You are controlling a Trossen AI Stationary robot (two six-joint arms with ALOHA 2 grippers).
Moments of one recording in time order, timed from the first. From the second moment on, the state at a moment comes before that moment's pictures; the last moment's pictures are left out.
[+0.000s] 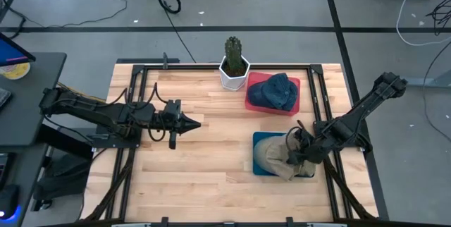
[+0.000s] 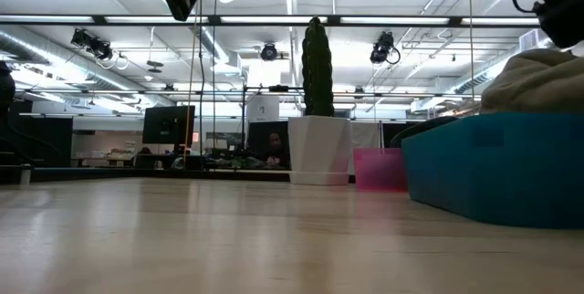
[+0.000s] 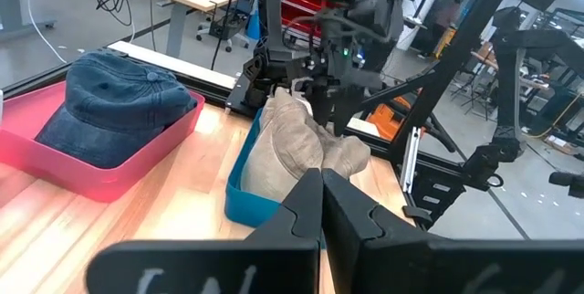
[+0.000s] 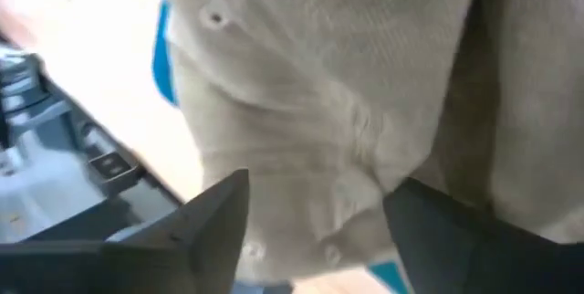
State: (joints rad) left arm -0.19 0.92 0.63 0.18 -0.18 -0.37; right arm 0.69 0.95 0.65 -0.70 0.13 1.80
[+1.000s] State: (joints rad) left arm -0.16 0.92 0.63 0.18 -0.25 -0.36; right arm 0.75 0.62 0.87 -1.04 0.26 1.73
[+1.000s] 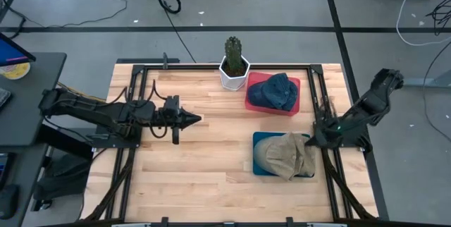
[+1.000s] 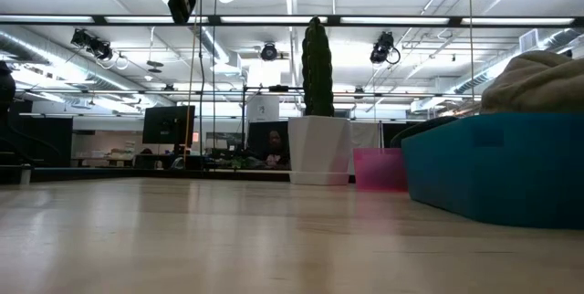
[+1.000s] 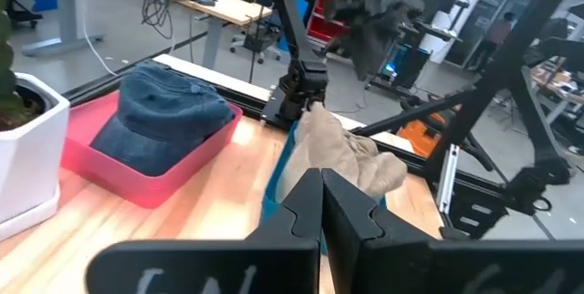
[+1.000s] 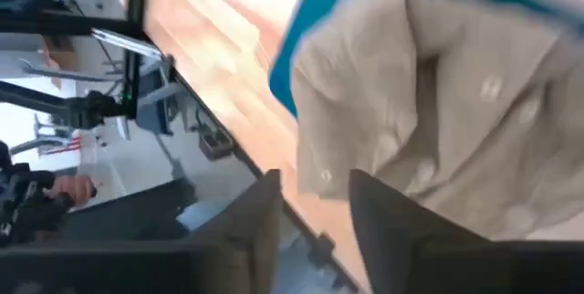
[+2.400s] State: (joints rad) left arm -0.11 0.11 0.09 0.44 -0.40 -0.17; right arm 0.63 0.82 1.16 -1.14 0.86 0.99
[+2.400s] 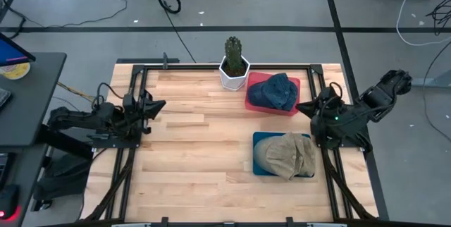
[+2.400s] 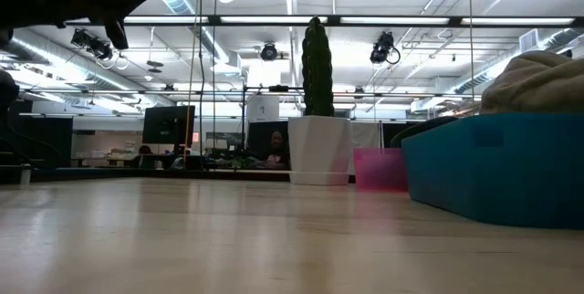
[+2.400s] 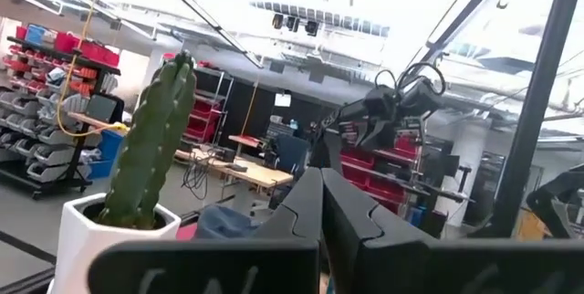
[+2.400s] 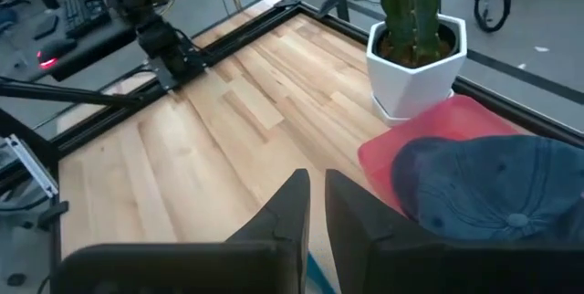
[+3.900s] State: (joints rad) left arm -0.11 0.05 0.03 0.00 -0.34 0.01; right arm 0.62 0.83 1.15 -1.21 0.77 1.04
